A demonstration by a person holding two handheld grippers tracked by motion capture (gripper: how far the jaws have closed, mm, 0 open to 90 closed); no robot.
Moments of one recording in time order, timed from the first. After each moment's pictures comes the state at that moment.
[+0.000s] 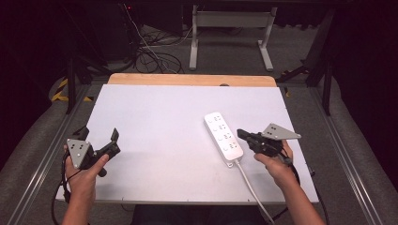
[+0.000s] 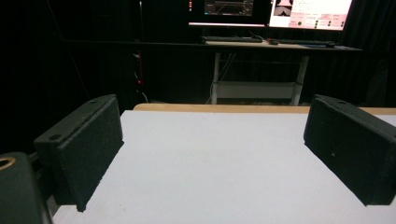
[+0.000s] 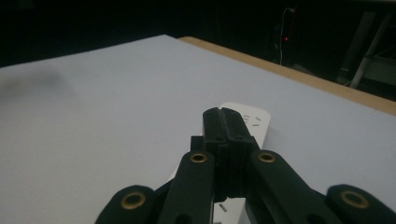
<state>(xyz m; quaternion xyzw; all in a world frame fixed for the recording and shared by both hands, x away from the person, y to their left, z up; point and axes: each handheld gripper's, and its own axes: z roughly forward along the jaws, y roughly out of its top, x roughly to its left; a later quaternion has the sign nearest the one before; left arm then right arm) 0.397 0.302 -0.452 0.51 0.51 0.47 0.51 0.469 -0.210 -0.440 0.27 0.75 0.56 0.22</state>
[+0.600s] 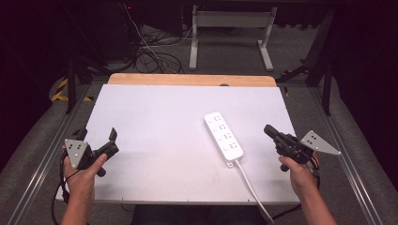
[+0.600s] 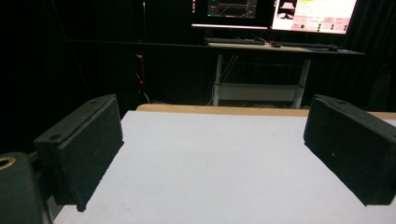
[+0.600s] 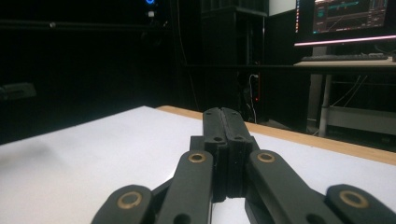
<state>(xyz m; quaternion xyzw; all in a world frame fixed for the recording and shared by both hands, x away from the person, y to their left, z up) 0.396 0.305 -0.451 0.51 0.52 0.47 0.51 0.445 -0.277 -0.437 0.29 0.63 0.66 0.27</state>
